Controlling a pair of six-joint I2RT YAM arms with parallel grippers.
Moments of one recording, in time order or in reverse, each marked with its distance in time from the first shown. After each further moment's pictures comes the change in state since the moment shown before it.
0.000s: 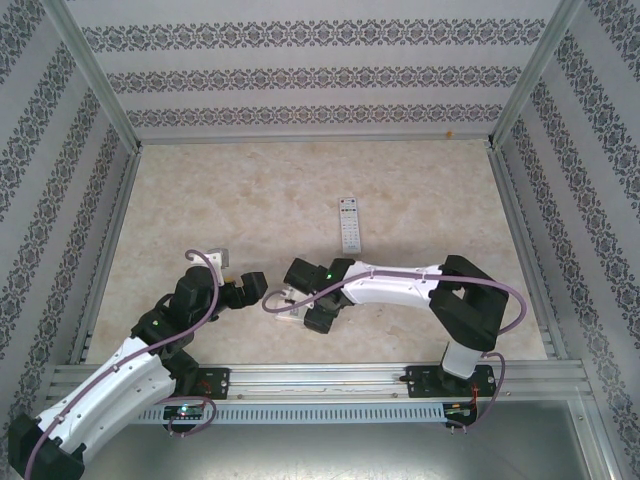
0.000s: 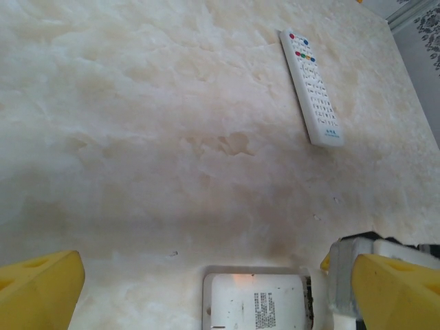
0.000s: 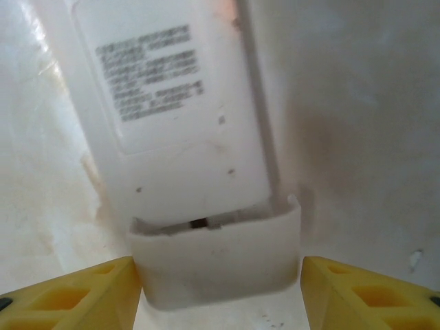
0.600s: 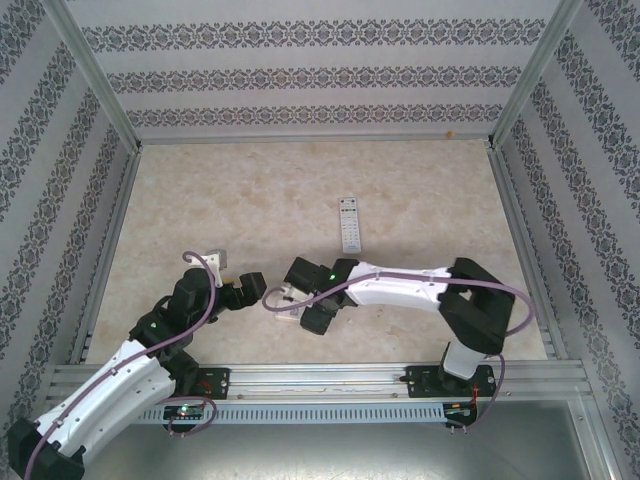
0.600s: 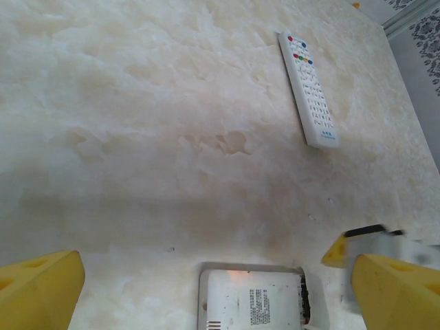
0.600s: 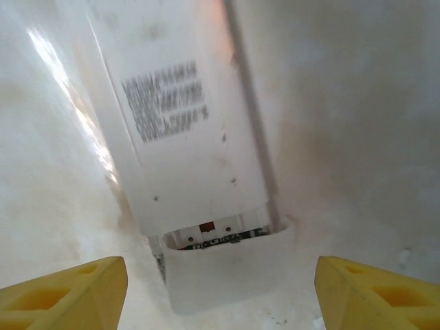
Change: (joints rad) left arm 0.000 -0.009 -0.006 -0.013 0.003 -0.027; right arm -0.008 -0.078 -0.002 0.036 -0.010 0.074
